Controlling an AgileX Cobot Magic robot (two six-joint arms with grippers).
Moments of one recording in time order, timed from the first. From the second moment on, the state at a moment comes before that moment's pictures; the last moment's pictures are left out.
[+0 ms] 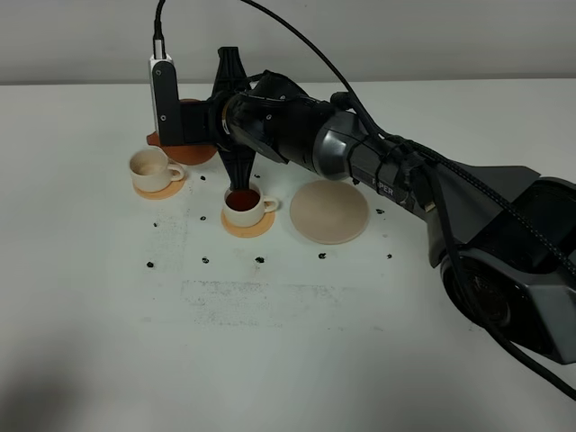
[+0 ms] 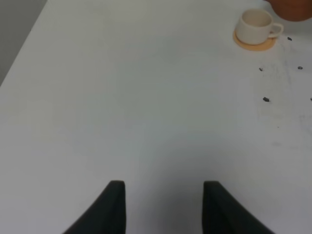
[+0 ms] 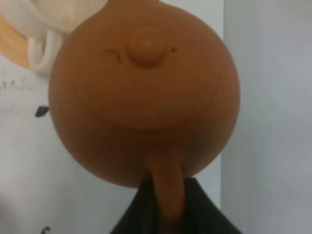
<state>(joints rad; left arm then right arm) 0.05 0.00 -0.51 0.09 1.06 -0.06 0.68 2.43 -2.08 -0.44 0.50 -0.82</state>
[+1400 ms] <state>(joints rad) 0.05 0.00 -0.51 0.09 1.06 -0.06 0.69 2.43 -2.08 -0.58 0.48 -0.98</state>
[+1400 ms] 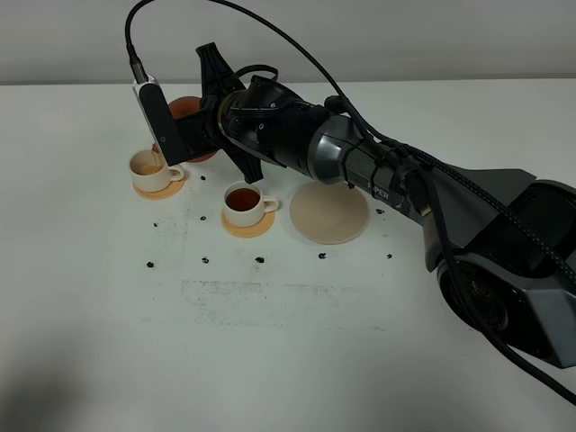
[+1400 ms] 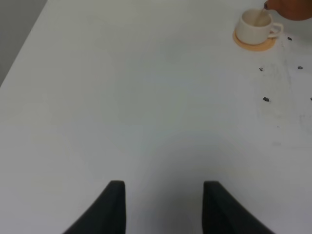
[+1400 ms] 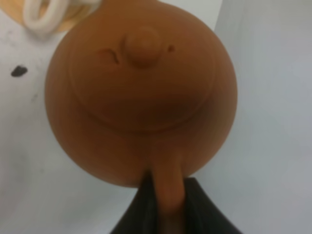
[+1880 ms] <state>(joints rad) 0.05 0.00 -0.51 0.09 1.06 -0.06 0.69 2.43 -2.08 -0.62 0.46 -1.01</state>
